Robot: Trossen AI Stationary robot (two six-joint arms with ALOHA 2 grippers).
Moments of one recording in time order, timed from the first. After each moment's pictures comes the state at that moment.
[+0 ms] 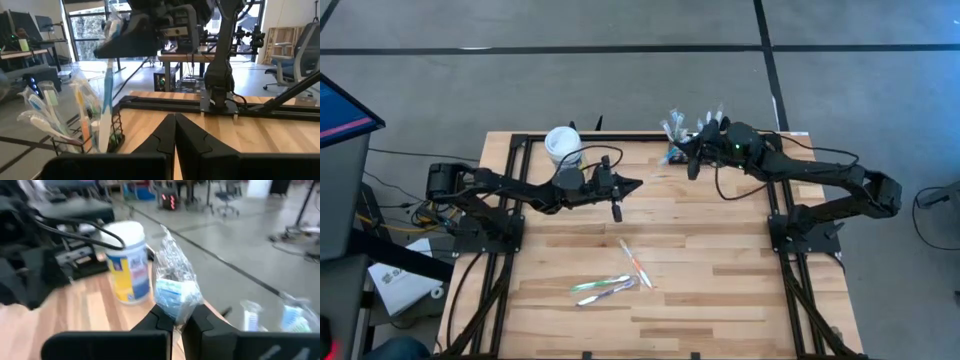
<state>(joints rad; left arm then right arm) 0.15 1.51 0.61 0.94 -0.11 0.04 -0.46 1.24 0.77 0.28 -0.04 0.05</state>
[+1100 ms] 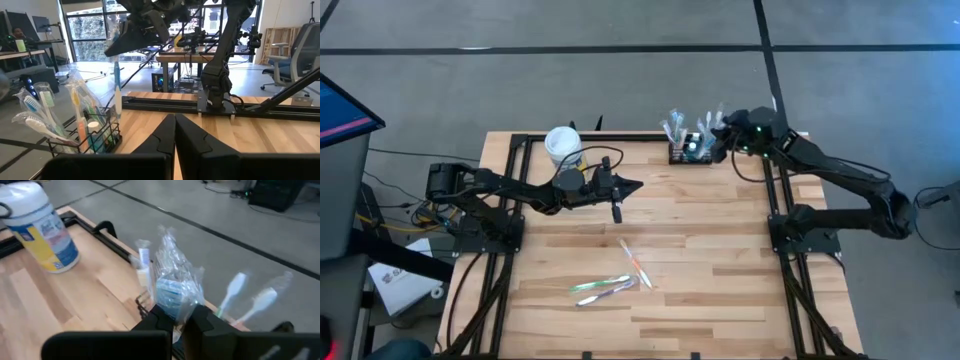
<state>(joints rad) 0.14 1.51 0.61 0.94 -0.10 0.04 -0.67 1.03 0.85 -0.28 0.09 0.11</state>
